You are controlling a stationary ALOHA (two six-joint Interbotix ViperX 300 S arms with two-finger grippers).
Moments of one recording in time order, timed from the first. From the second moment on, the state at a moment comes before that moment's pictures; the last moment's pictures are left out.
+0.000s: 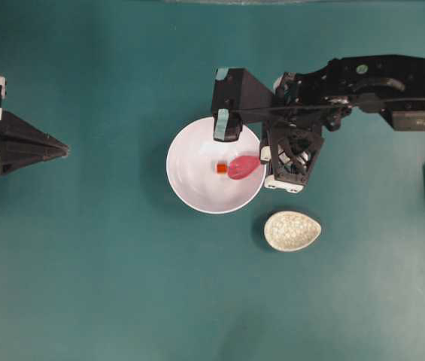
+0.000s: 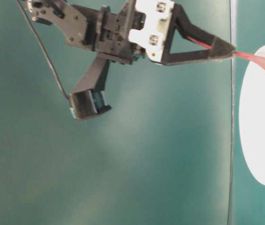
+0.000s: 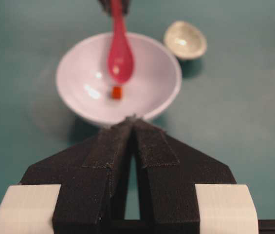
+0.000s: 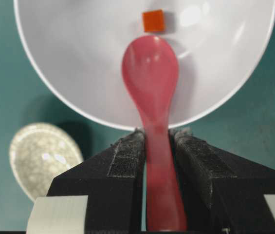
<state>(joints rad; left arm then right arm) 0.00 -0.96 1.15 0.01 0.12 -0.01 -0.15 0.02 0.38 0.15 0.87 -0.04</state>
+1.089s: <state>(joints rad) 0.01 -0.96 1.15 0.01 0.12 -0.01 -0.10 0.14 0.24 0.12 0.80 -0.05</state>
